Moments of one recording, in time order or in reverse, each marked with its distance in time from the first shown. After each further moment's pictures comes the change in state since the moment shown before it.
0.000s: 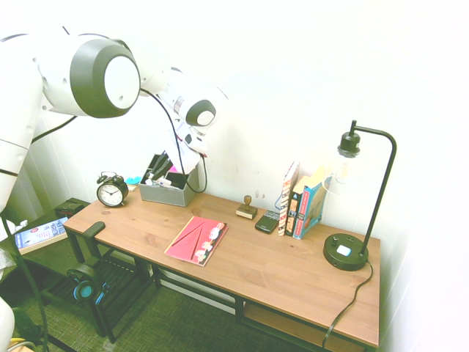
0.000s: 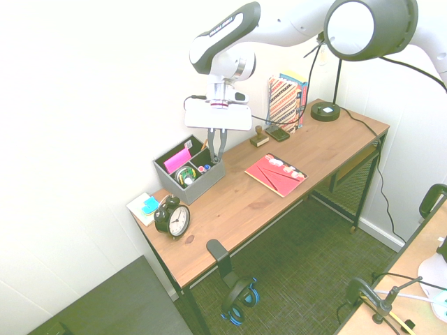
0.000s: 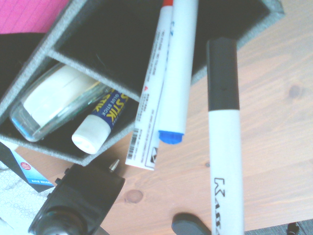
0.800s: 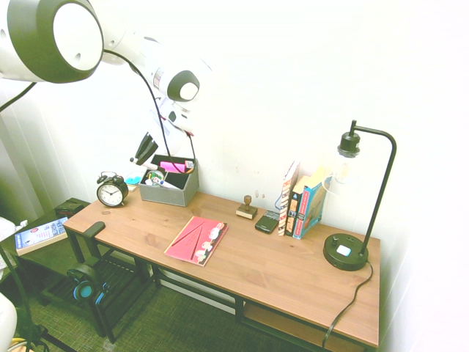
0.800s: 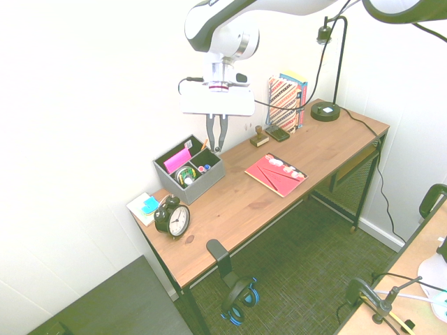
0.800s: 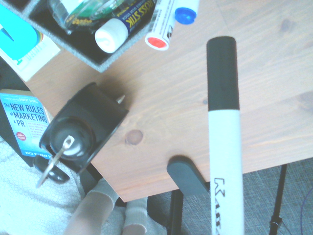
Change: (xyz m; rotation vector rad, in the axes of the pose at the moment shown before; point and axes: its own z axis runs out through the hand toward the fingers) arm -0.064 0.053 -0.025 0.006 0.045 -0.072
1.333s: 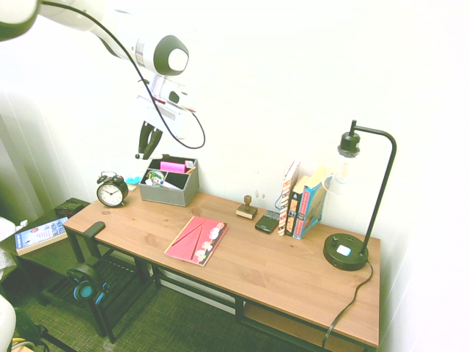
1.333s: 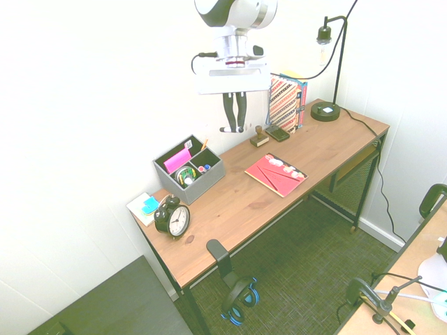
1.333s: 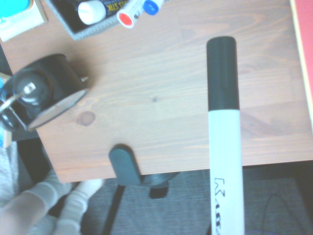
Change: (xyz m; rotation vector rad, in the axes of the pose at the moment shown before) arm -0.024 0.059 -0.049 -0.013 0.179 -0.209
